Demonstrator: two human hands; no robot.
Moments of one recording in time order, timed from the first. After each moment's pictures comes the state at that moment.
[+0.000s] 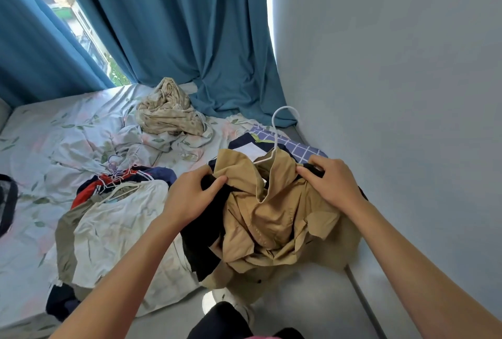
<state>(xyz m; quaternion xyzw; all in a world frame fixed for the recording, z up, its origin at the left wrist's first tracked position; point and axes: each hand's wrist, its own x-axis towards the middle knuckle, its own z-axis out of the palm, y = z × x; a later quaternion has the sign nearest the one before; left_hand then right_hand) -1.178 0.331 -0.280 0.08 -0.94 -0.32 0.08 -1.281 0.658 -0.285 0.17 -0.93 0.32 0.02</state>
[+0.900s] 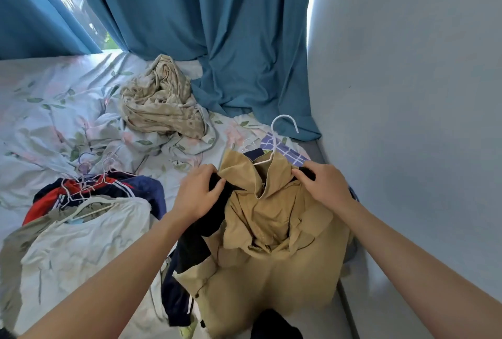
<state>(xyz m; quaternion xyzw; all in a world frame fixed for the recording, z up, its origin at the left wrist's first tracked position) -1.456 0.211 -0.454 0.10 -0.94 -0.33 0.02 -1.589 0.531 -0.429 0.21 -0.94 0.25 -0.07</state>
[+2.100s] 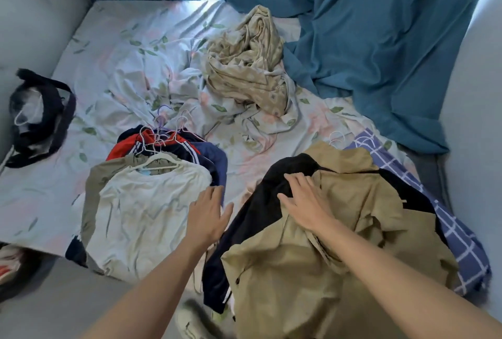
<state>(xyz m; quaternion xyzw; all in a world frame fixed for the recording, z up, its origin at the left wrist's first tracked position) -1.374 0.121 -0.603 0.35 -0.91 -0.18 -0.11 -1.578 0.314 -0.613 0.39 -0.87 0.14 -0.26</state>
